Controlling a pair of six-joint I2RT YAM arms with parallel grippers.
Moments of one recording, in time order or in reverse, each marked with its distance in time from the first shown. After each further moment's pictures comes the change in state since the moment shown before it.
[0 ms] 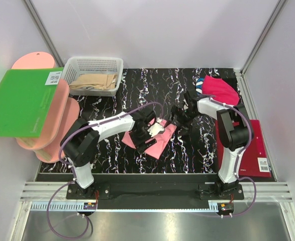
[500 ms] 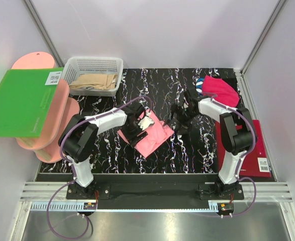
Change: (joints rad) left arm 0.158 0.050 -0.052 0.077 -0.063 0.043; right arm 0.017 -0.121 -0.109 0.024 0.006 0.037
